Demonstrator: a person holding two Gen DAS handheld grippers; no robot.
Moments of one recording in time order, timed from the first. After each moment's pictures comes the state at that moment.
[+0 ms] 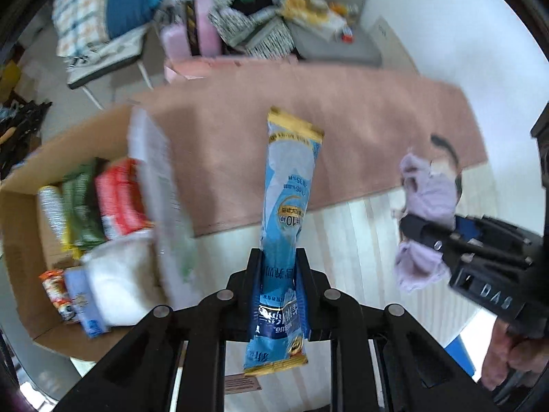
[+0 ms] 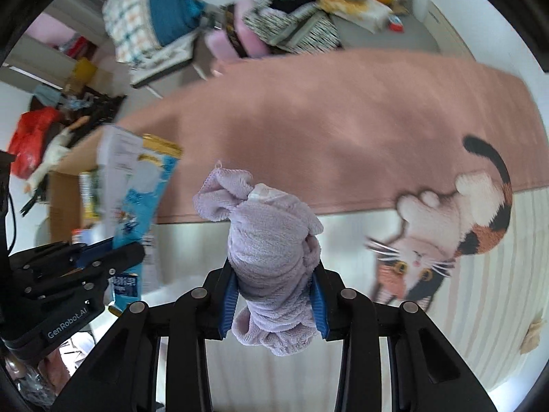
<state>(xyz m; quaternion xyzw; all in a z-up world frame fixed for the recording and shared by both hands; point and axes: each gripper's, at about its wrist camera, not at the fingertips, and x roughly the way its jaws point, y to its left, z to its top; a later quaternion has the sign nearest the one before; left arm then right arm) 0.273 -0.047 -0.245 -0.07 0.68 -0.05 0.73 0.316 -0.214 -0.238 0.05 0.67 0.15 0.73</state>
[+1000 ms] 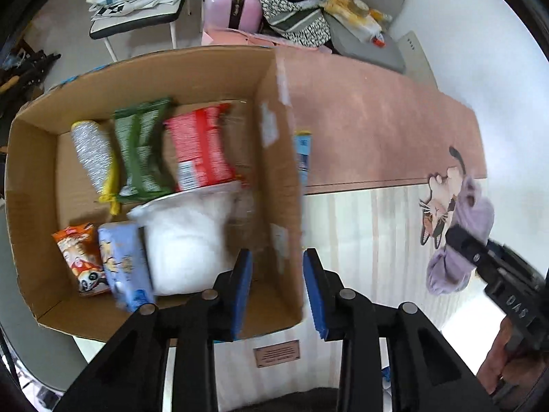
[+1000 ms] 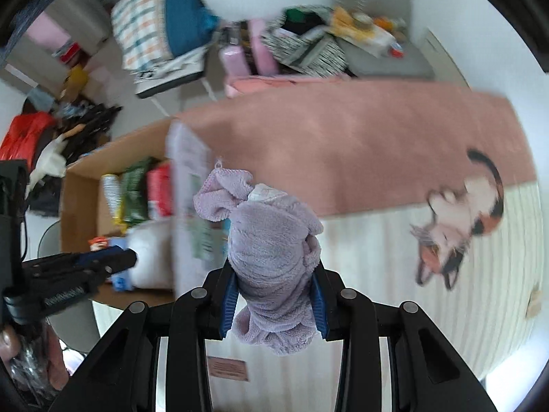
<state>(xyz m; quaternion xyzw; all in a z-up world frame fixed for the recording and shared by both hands) 0.262 0.066 -0.246 -0.13 0.71 -0.04 0.69 0.269 -0.147 -0.214 0.04 0.66 0.08 0.74</state>
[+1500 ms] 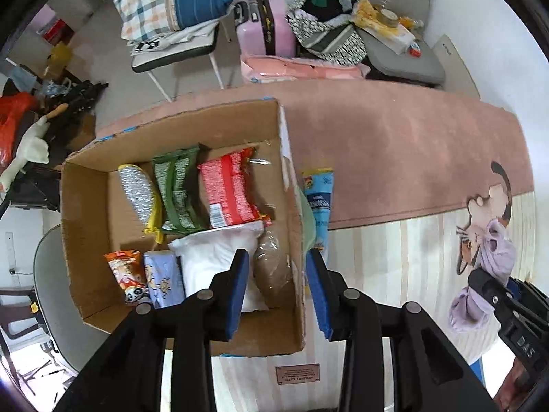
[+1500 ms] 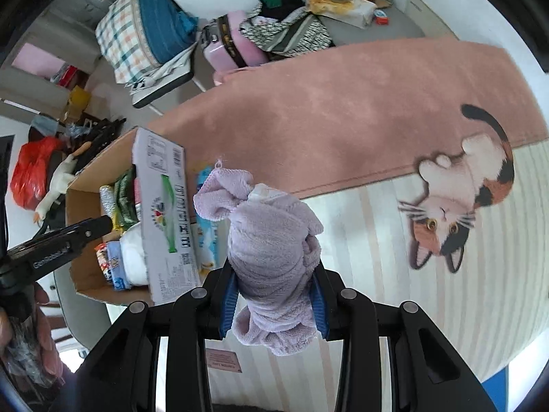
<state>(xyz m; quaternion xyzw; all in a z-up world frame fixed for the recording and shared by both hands) 0.287 0.040 -0.220 -0.04 0.69 0.07 0.72 0.277 -0.194 -0.228 0.10 0.67 0.12 0.73</state>
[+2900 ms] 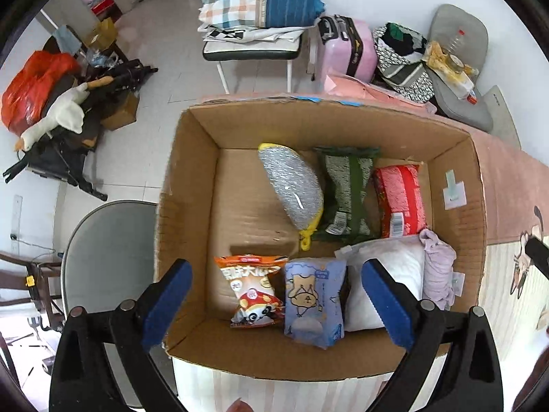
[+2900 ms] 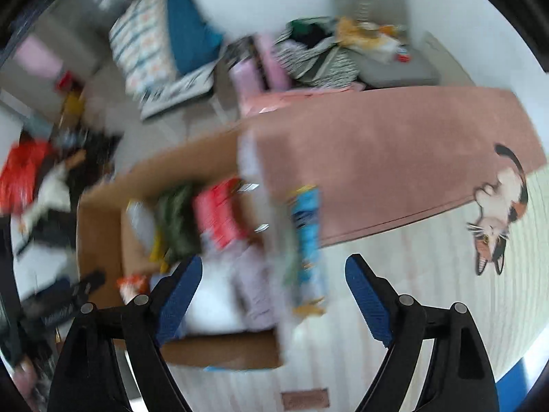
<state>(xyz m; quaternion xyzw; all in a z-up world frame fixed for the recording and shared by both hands) 0.223 0.232 -0.237 -0.07 0.65 0.13 0.74 0.276 -0.051 -0.234 0.10 0.63 0.06 0.77</state>
